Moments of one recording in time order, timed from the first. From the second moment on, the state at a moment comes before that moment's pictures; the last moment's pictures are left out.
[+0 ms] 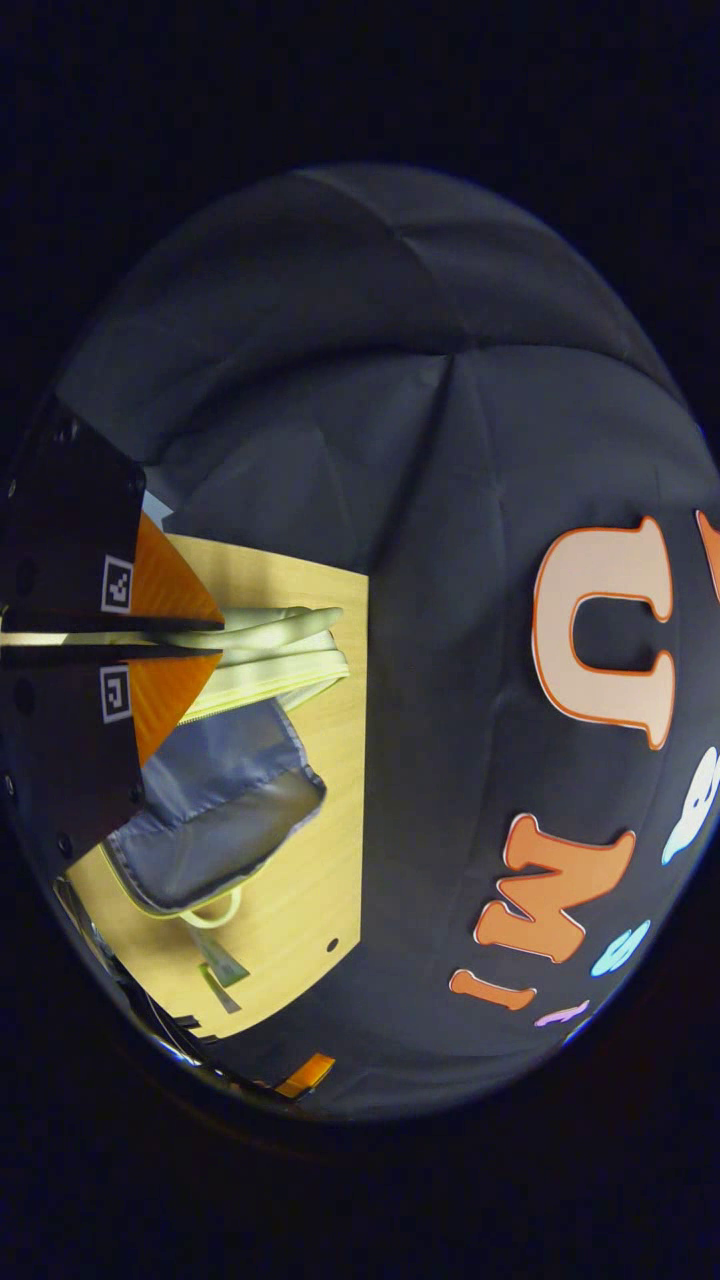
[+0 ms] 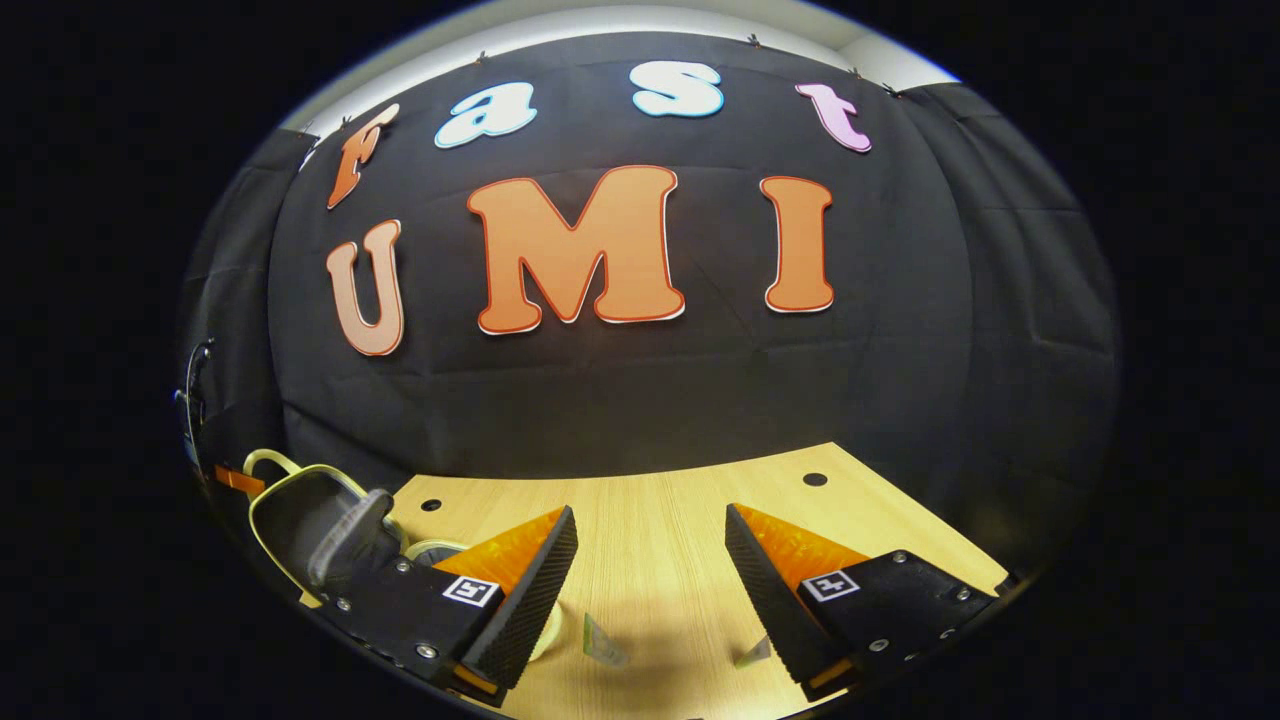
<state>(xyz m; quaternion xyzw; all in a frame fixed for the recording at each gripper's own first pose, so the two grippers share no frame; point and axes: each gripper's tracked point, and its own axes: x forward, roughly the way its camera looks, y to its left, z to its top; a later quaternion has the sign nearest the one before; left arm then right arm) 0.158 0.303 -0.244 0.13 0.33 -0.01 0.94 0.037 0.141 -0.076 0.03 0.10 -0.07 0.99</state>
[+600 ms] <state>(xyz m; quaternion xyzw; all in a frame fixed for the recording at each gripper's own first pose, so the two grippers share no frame) 0.154 0.443 -0.373 0.12 0.42 0.07 0.90 0.043 0.161 -0.074 0.00 0.10 -0.08 0.99</state>
